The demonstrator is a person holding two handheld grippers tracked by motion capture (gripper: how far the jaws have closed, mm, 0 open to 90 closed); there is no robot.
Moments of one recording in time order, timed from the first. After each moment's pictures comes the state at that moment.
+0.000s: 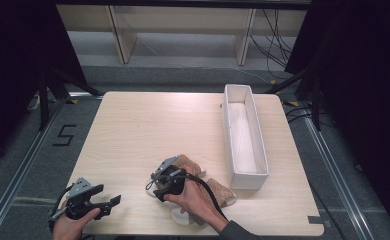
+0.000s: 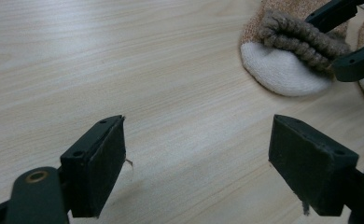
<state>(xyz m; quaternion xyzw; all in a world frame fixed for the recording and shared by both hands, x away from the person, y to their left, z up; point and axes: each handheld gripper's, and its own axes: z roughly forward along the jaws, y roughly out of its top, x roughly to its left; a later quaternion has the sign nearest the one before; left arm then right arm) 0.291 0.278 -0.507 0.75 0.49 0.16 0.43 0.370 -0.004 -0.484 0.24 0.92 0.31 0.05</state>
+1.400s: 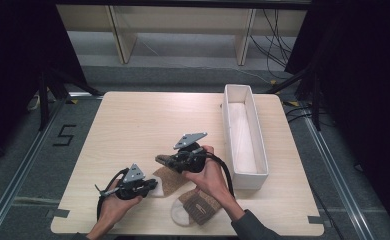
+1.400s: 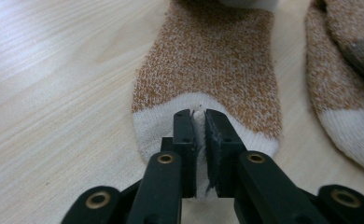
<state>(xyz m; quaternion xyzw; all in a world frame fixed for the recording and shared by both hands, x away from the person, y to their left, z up) 0.342 0.173 -0.507 0.83 0.35 0.13 0.41 0.392 -0.055 -0.411 0.27 0.87 0.40 0.07</state>
